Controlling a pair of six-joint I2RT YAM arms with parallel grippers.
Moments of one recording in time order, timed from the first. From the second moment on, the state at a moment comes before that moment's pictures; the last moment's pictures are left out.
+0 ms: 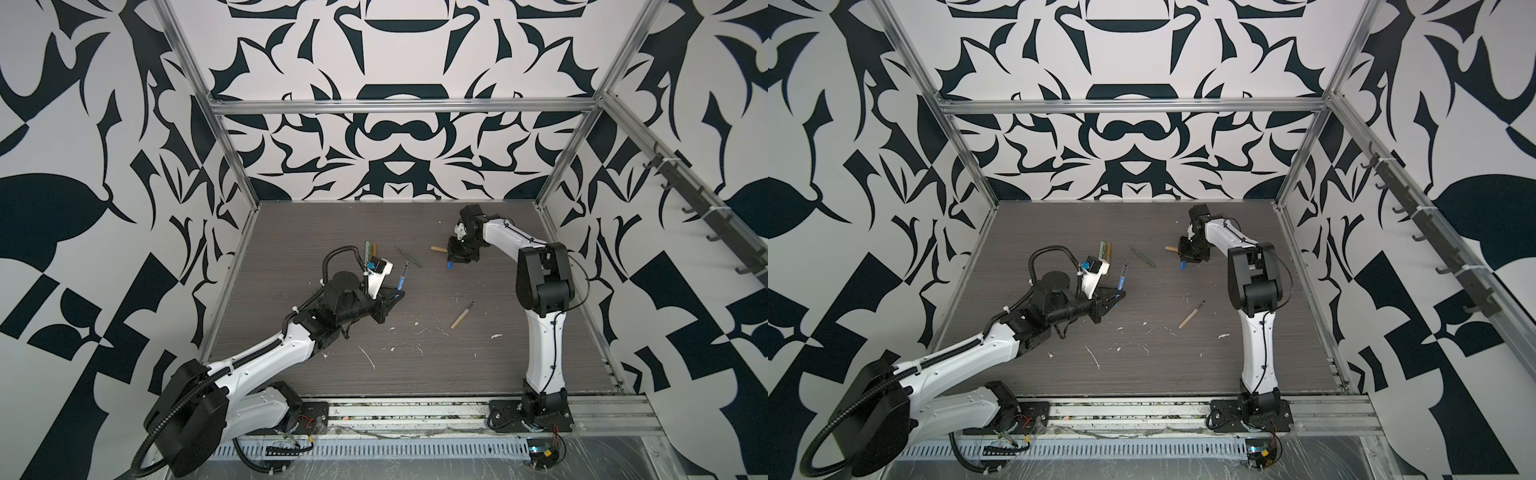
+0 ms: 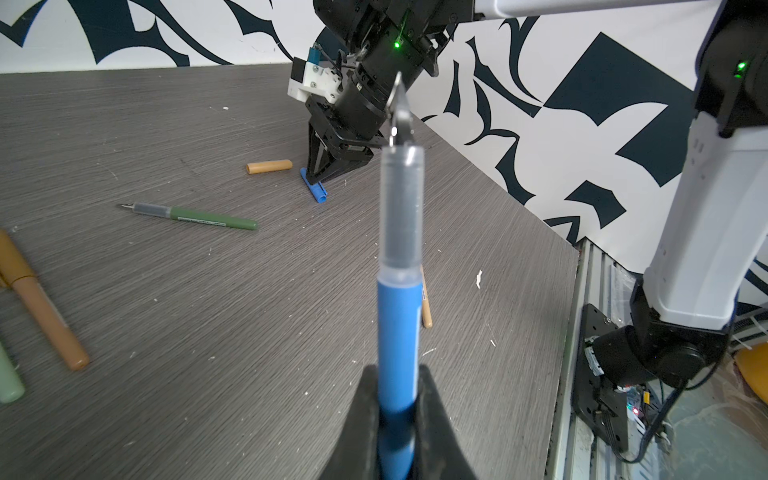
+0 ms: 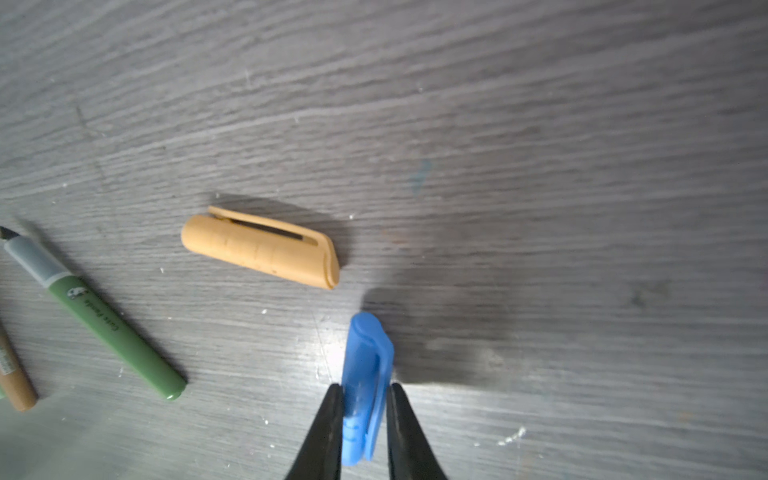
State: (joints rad) left arm -0.73 1.15 0.59 0.22 0.36 -0.28; right arm 0.20 2.21 1.73 -0.81 -0.22 0.36
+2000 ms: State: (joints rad) left arm -0.74 1.25 0.55 0.47 0.34 -0.34; right arm 0.59 1.24 0.86 0.43 -0.34 0.59
